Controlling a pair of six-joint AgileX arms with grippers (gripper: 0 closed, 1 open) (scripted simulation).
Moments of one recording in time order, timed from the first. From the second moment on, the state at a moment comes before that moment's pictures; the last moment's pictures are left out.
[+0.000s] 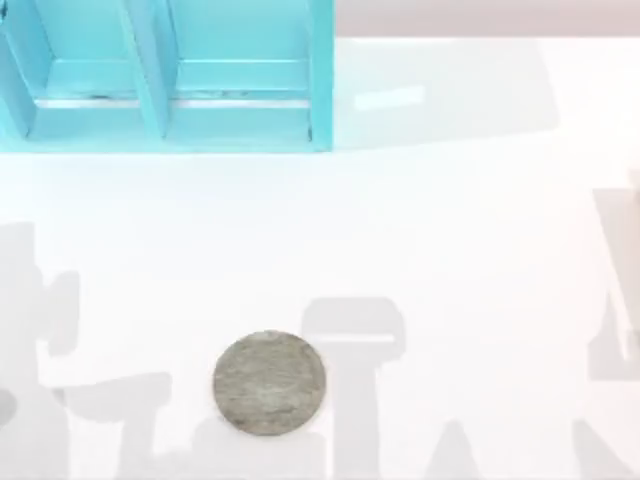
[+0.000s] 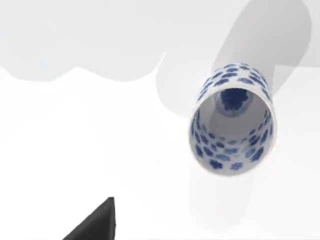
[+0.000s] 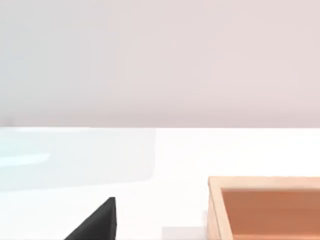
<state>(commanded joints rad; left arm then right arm) 0.24 1.22 0.92 -1.06 0.00 1.63 0.00 0.00 0.00 0.00 0.00 0.00</state>
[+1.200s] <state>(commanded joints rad) 0.28 1.51 0.86 -0.91 0.00 1.87 0.00 0.00 0.00 0.00 0.00 0.00</state>
